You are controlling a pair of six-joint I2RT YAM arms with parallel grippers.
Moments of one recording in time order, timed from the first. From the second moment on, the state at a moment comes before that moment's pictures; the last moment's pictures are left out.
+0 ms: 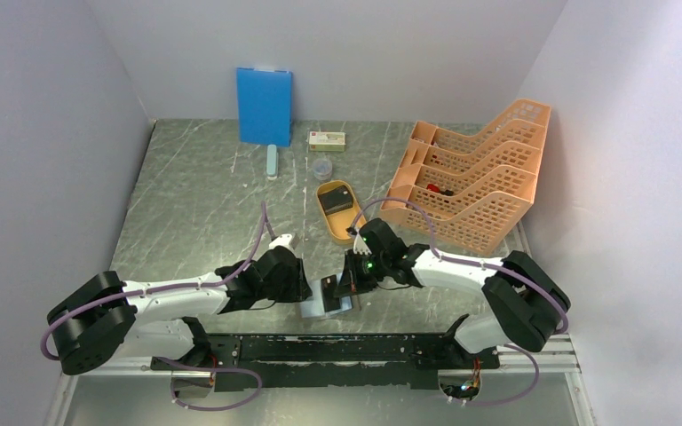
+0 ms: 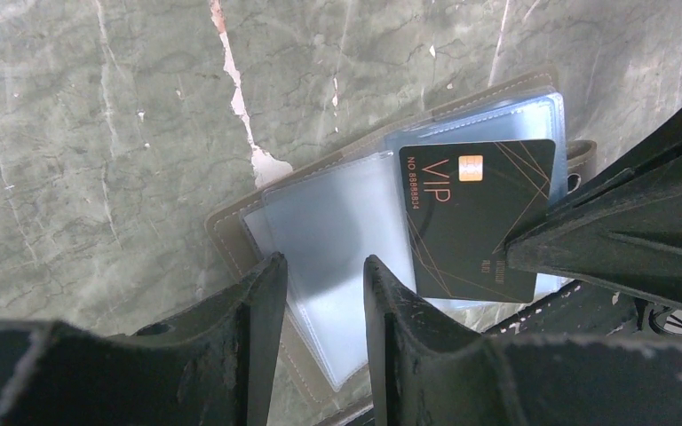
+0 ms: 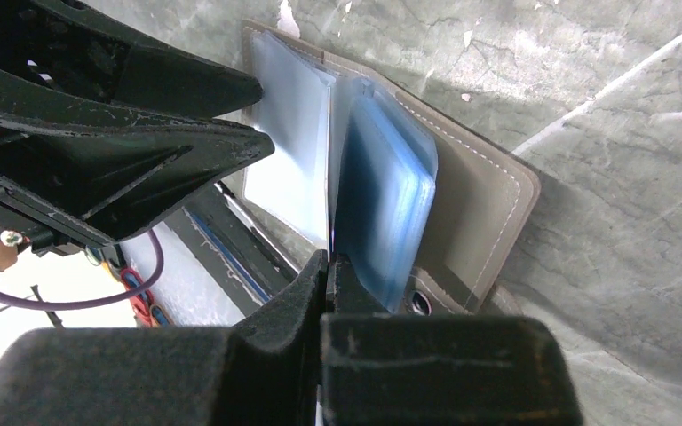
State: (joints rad) left arm -0.99 1.21 0.43 -0.06 -0.11 -0.90; right arm 0.79 1.41 0.59 -0.08 -0.47 0.71
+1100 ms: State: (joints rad) left arm -0.99 1.07 0.43 -0.21 -0.15 -0.91; right arm 0.79 1.44 0.56 -0.01 -0.49 0.77
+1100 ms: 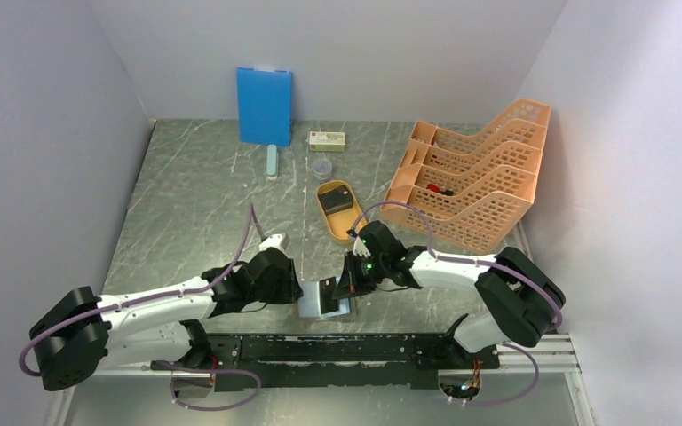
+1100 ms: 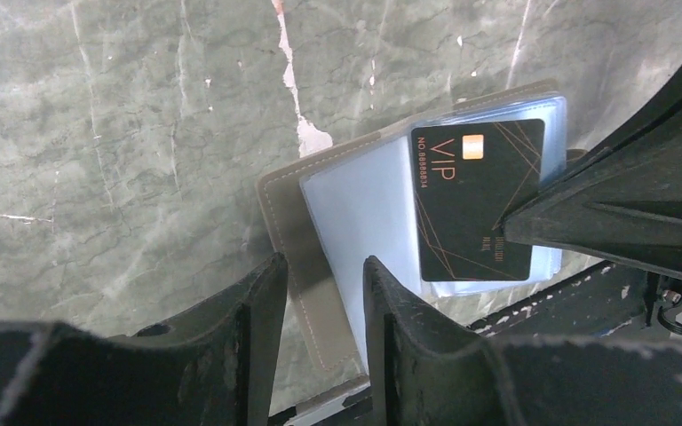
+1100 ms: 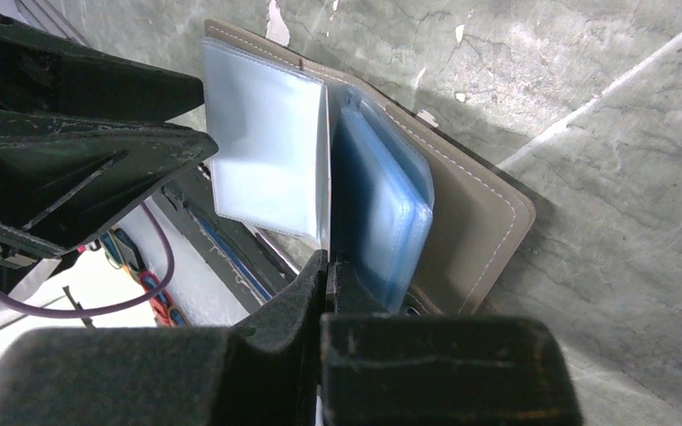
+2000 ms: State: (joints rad) left arm -0.99 1.14 0.39 -0.17 -0.16 -0.91; right arm 0.79 1.47 0.51 0.11 -0.53 0.85
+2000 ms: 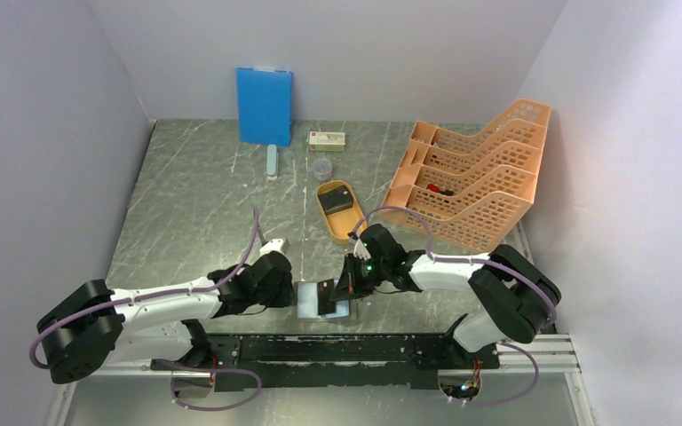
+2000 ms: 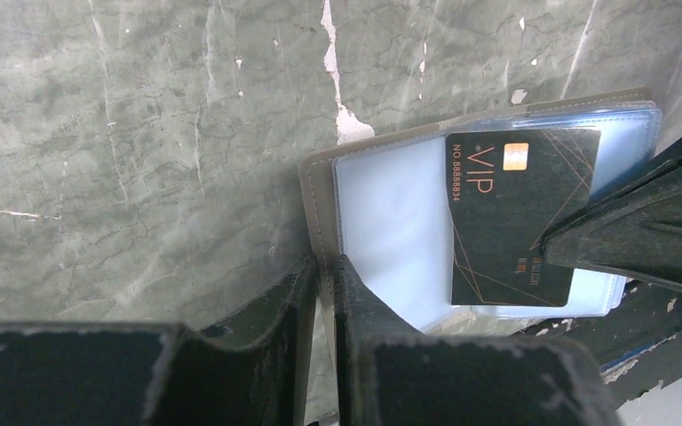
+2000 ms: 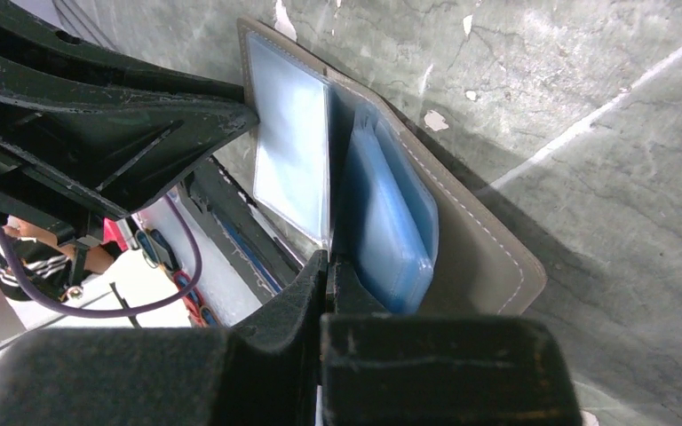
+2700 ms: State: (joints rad) left arm -0.99 1.14 0.38 -0.14 -0.16 -0.93; right arm 0.78 1.46 0.47 0.11 -0.55 0.85
